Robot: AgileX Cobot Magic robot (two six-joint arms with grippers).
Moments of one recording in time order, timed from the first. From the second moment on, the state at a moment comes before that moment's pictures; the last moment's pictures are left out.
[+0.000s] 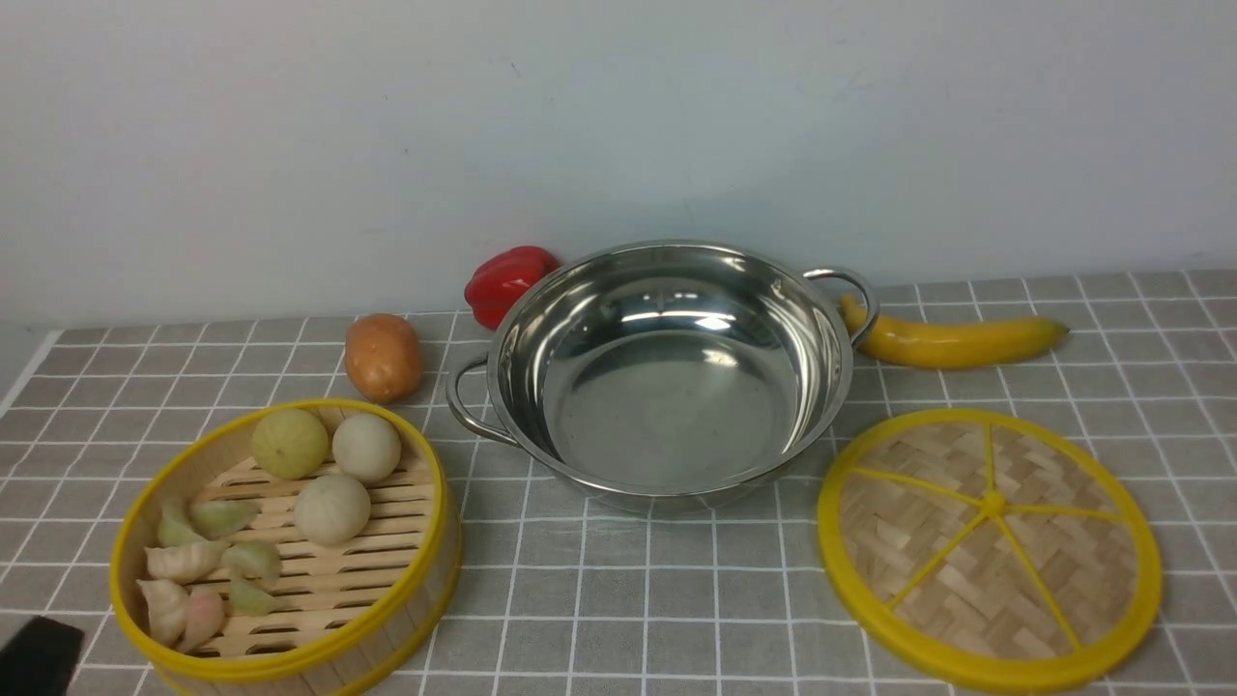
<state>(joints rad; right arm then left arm) -0.02 0.00 -0.01 0.80 0.32 0.41 0.05 0.00 0.00 -0.65 0.08 -0.26</state>
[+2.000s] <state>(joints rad) -0.02 0.41 -0.63 0.60 0.91 -0.32 0.44 1.59 -0.92 -0.36 0.63 0.49</state>
